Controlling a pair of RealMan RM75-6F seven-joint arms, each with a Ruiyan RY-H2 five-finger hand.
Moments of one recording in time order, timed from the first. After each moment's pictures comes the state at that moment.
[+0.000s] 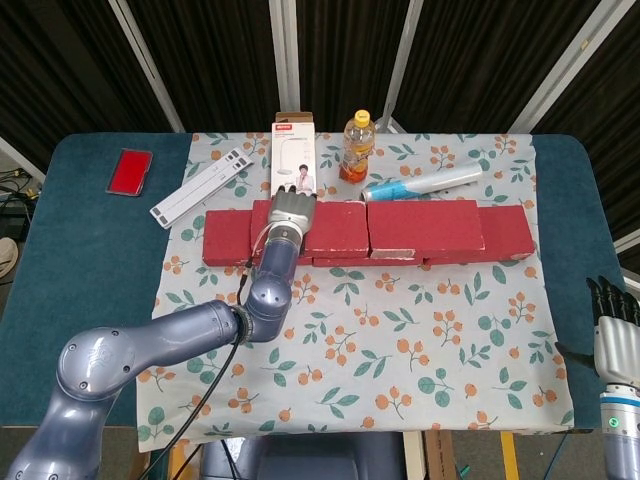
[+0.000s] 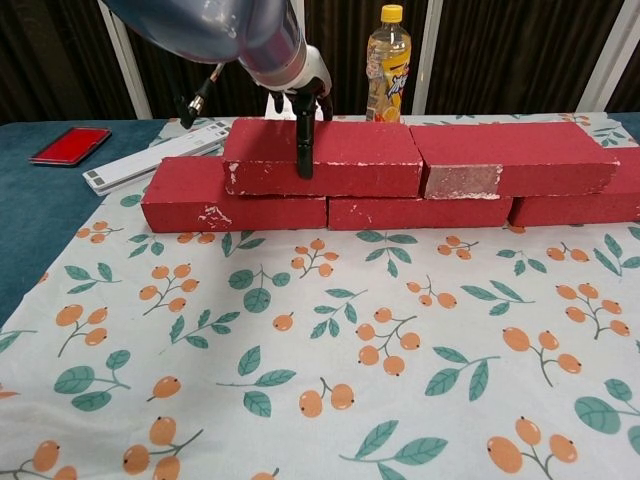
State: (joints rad) left arm -1.56 -1.74 -0.51 -0.96 -0.45 0.81 1.50; right arm 0.11 -1.29 0.16 -1.36 -1.26 1.34 0.03
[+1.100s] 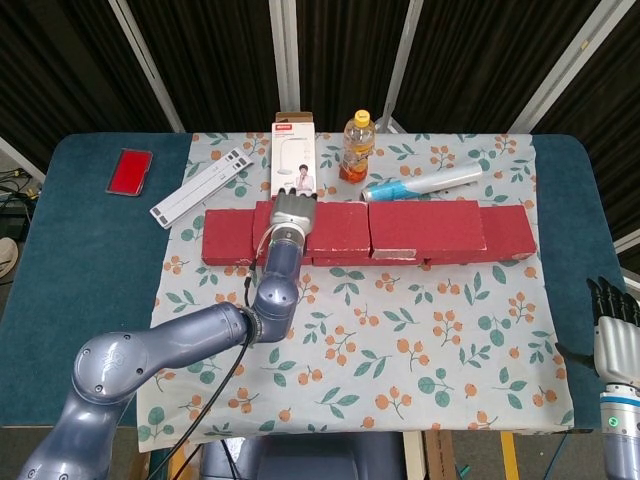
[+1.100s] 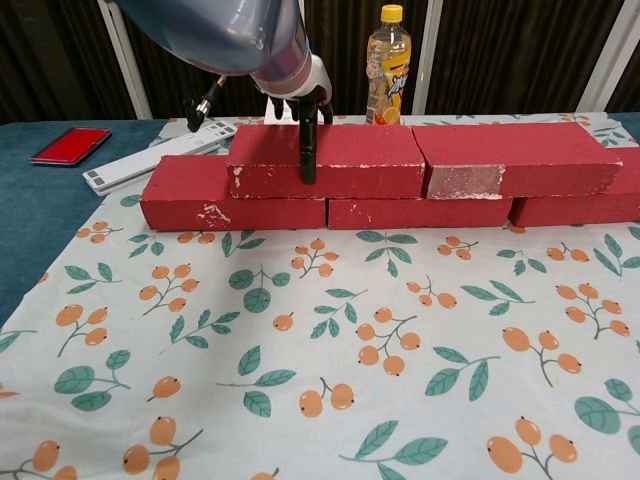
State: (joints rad) left arm -1.57 -1.80 -0.55 -0.89 -0.45 0.83 1.56; right arm 0.11 -1.28 0.17 -1.36 -1.24 1.33 0.02
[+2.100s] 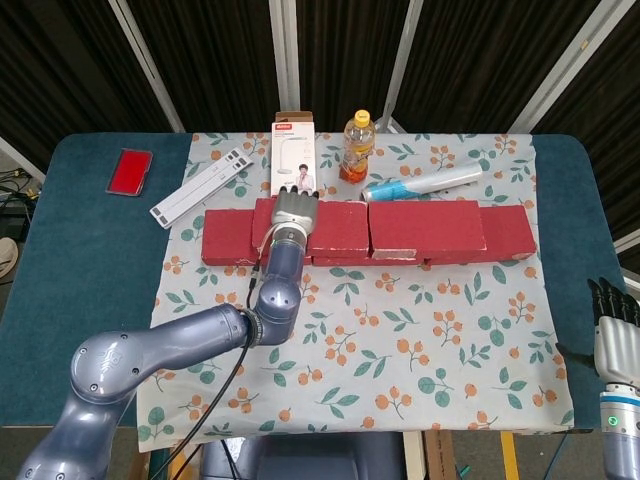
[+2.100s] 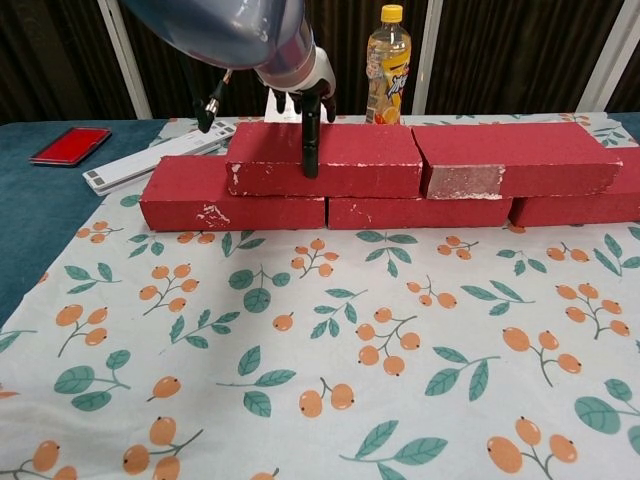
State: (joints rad) left arm -1.56 -1.79 -0.60 -0.94 -0.40 0.88 1.58; right arm 0.11 -1.29 0.17 -1.36 -1.22 1.32 0.01
